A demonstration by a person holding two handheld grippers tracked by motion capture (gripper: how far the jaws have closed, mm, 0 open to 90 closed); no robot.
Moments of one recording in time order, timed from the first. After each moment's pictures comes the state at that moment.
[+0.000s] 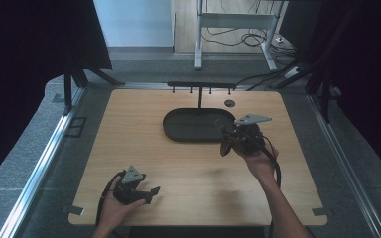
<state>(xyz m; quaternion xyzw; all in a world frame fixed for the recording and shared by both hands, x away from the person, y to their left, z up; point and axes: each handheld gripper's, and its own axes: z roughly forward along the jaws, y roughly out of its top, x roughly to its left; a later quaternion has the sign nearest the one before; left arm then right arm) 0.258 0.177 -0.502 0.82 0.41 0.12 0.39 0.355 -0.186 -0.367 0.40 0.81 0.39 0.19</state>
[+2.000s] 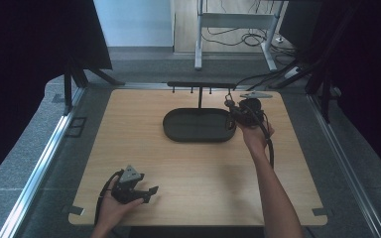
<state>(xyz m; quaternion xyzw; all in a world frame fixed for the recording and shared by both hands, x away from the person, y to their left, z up) 0.259 0.182 -0.502 0.82 0.41 0.12 0.39 0.444 -0.198 -0.374 0.49 0.73 0.40 0.24</state>
